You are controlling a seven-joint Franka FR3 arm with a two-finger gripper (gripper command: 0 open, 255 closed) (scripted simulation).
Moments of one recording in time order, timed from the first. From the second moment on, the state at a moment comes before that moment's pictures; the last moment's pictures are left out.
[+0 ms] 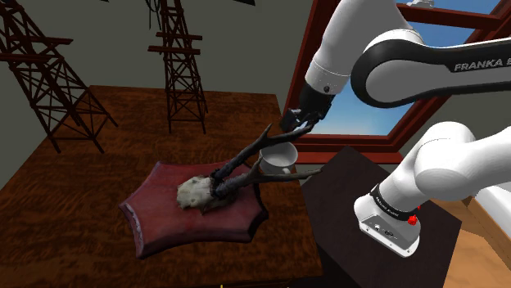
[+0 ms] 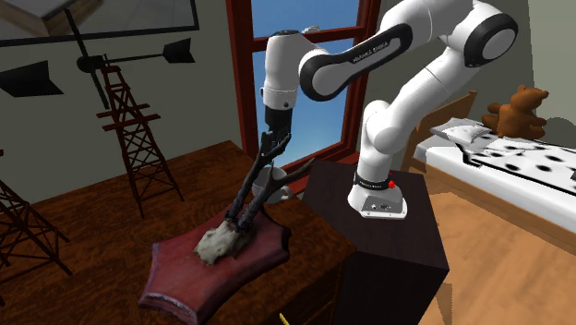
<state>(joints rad) 0.15 -0.71 0.37 -2.69 0.30 2.10 0.46</state>
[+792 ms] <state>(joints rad) 0.17 -0.61 0.45 -2.76 0.34 2.28 0.50</state>
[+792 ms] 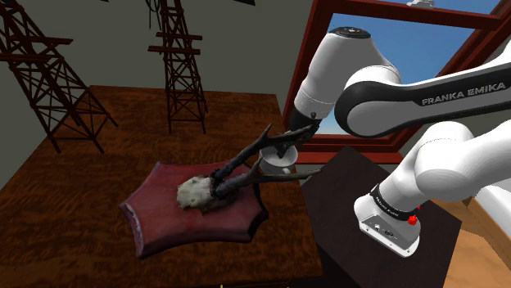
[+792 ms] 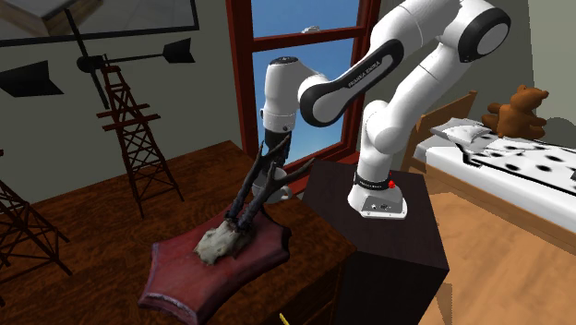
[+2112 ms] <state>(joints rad) 0.16 -0.68 0.41 -2.68 0.32 2.12 0.51</state>
